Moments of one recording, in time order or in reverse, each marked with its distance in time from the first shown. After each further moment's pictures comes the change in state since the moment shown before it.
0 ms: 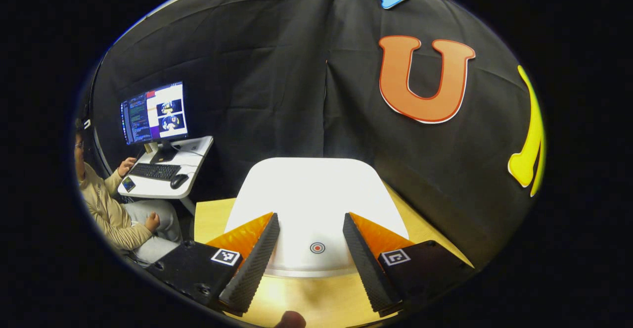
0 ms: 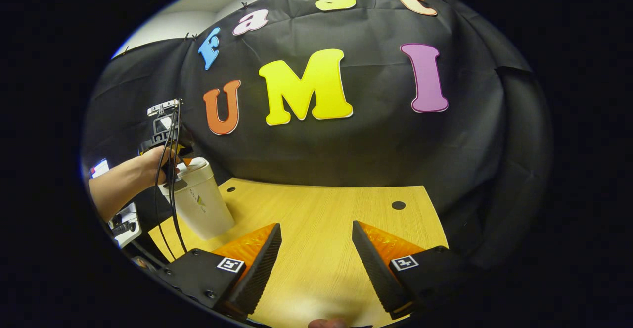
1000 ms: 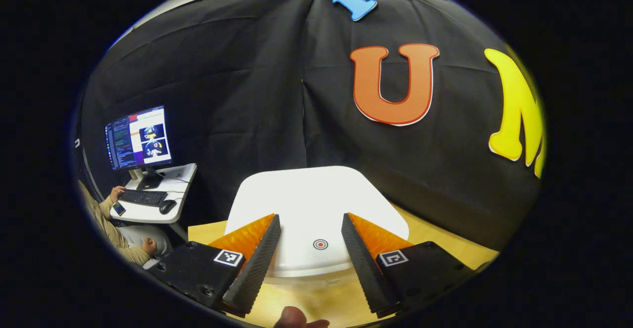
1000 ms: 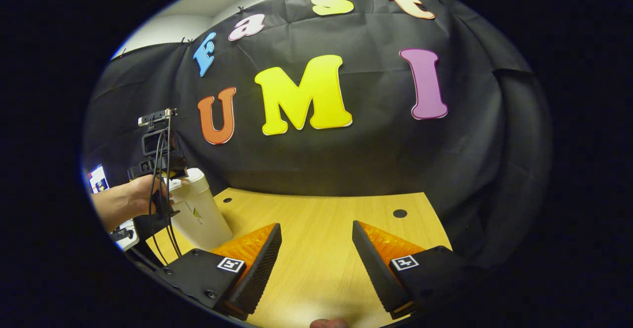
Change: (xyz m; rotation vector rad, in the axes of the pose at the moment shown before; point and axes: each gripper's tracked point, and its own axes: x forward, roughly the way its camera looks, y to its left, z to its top) left arm -0.012 -0.005 0.000 0.106 -0.145 -0.165; right arm 0.017 0.009 0.033 -0.002 -0.098 -0.061
